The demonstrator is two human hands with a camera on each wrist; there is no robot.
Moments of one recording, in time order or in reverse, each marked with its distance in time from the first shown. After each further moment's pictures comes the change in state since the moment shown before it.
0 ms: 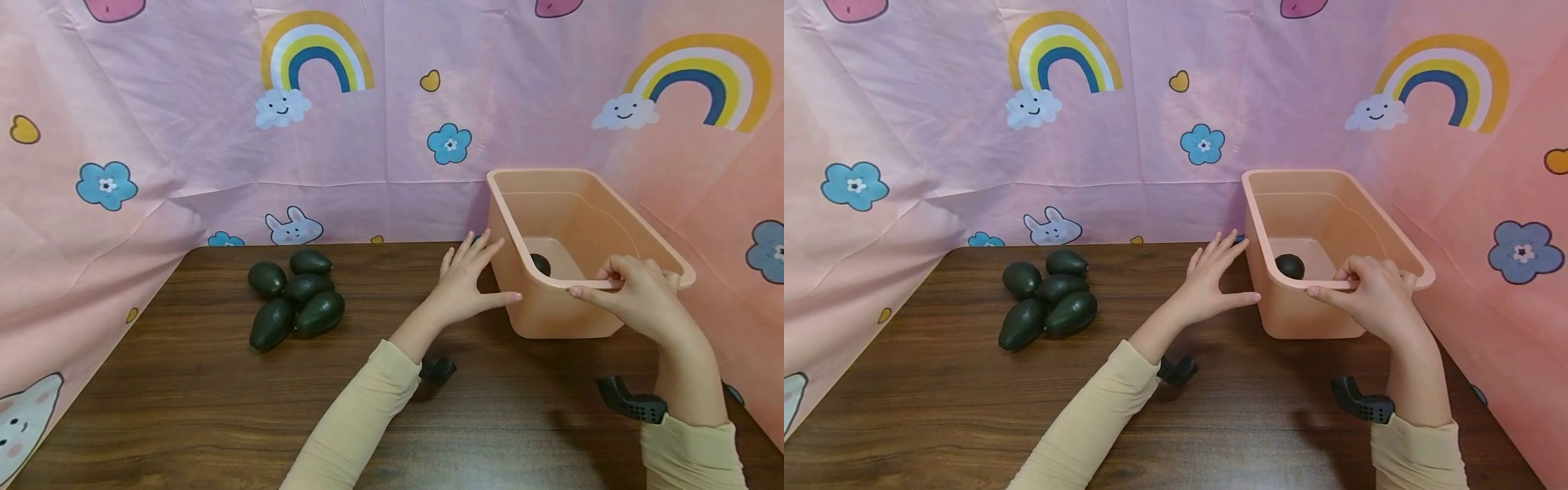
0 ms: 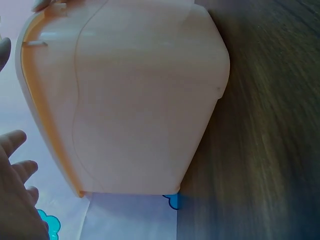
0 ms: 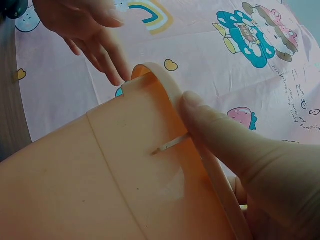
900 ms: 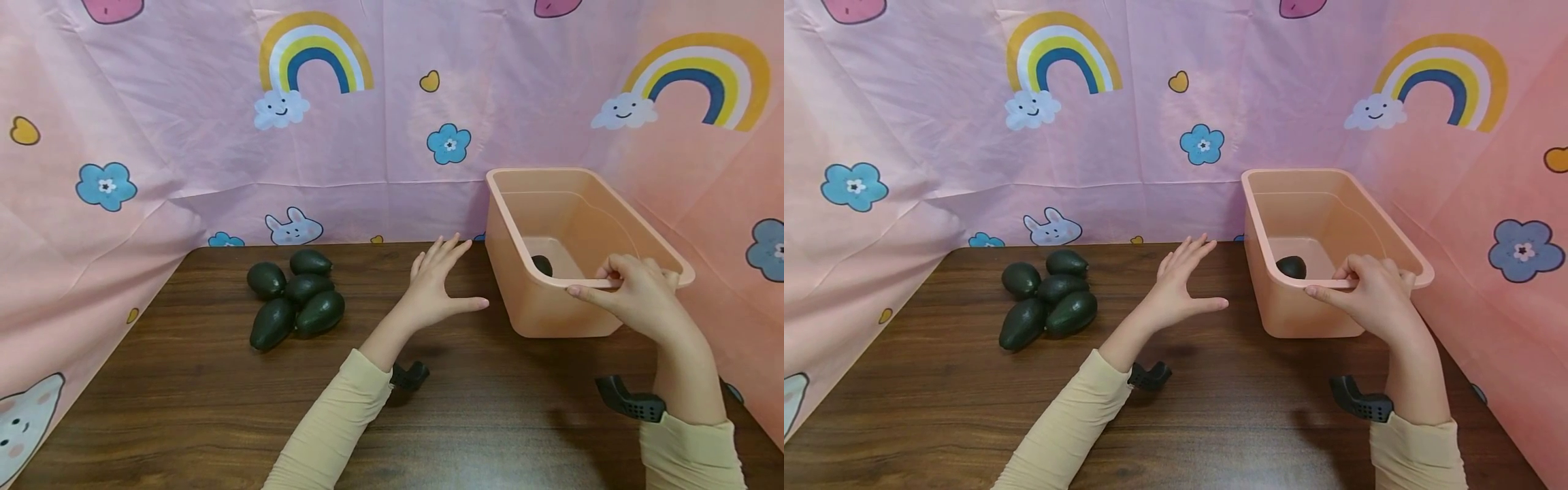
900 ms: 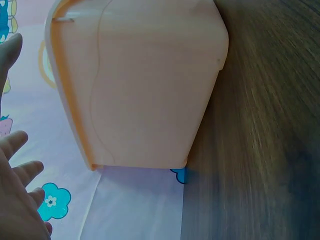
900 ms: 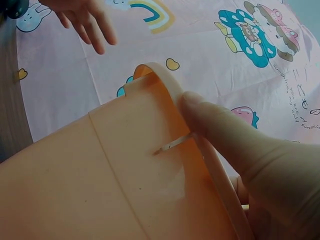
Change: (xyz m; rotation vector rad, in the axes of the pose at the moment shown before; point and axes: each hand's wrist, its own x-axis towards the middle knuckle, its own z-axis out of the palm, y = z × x) left_hand -0.030 -0.022 -0.023 -0.090 0.082 0.001; right_hand 0.001 0.000 0.000 0.004 -0.003 0.012
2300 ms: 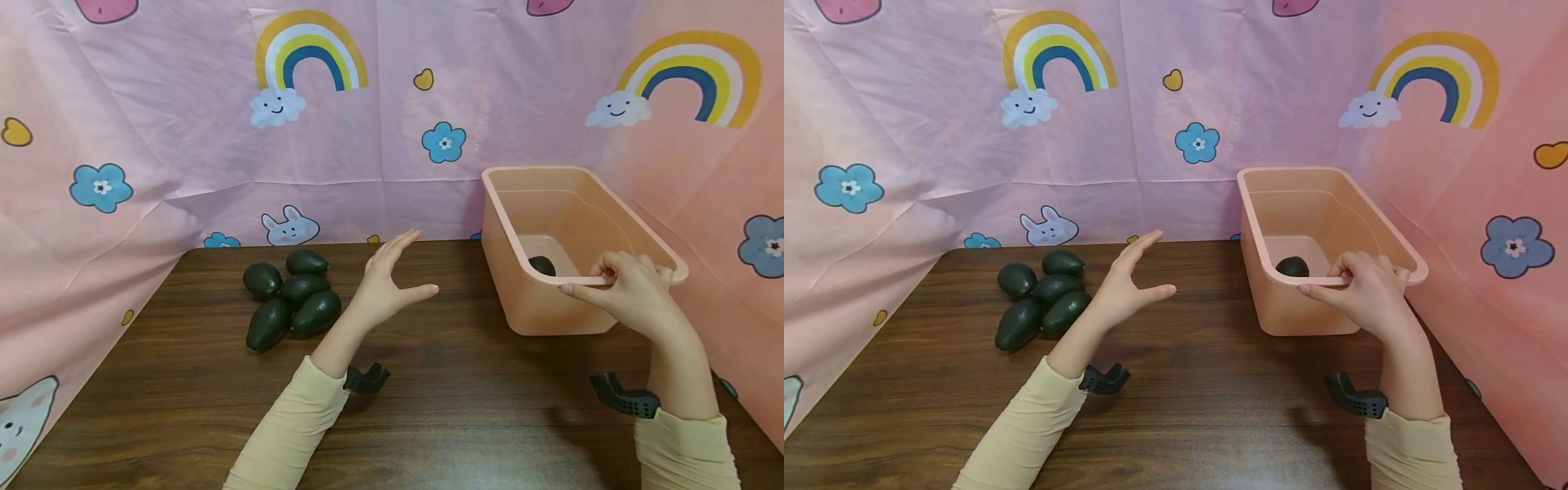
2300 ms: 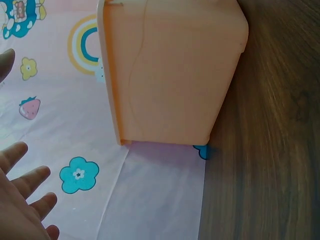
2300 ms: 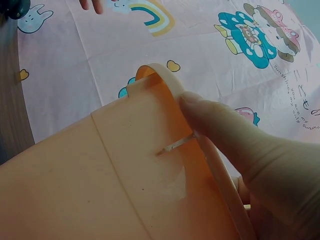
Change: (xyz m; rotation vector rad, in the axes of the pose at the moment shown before) left_hand -0.032 -0.008 -0.053 -0.140 0.128 -0.071; right_hand 0.000 0.000 -0.001 0.004 -0.009 0.040
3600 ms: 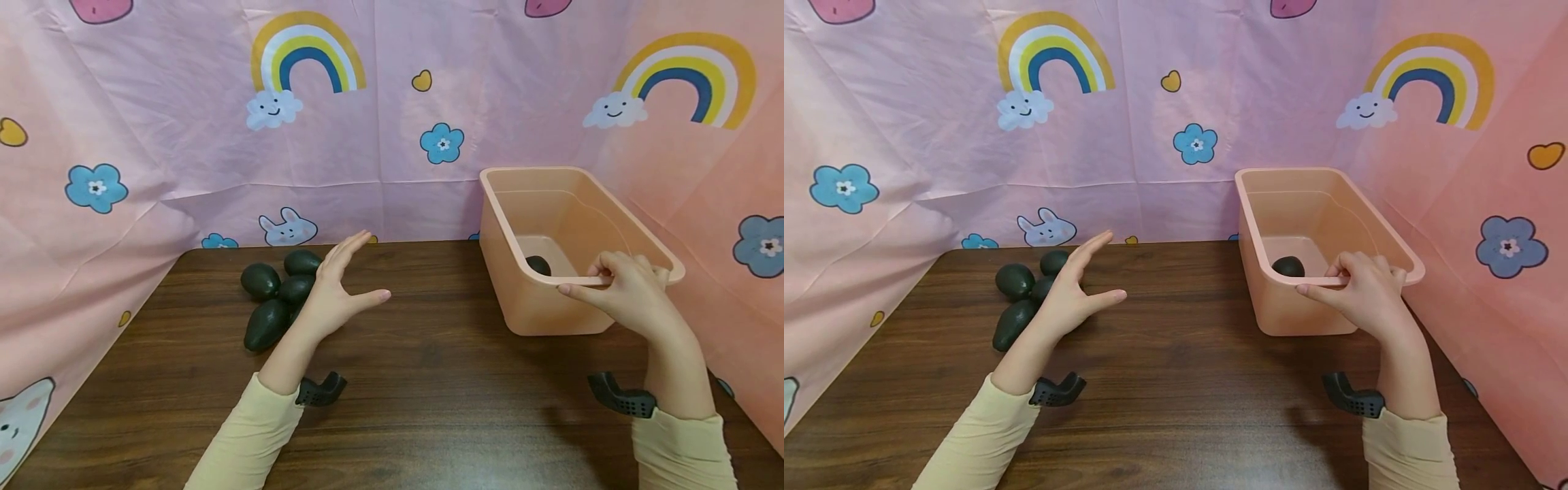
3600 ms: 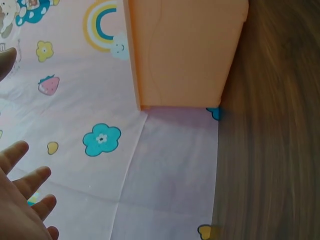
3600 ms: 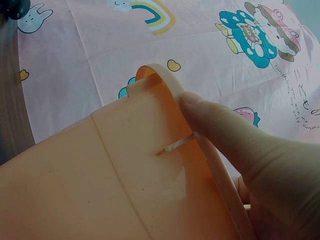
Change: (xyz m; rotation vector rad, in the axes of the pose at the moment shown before) left_hand -0.030 -0.007 -0.055 0.033 0.073 0.028; right_hand 0.000 -0.002 -0.001 -0.010 -0.001 -0.001
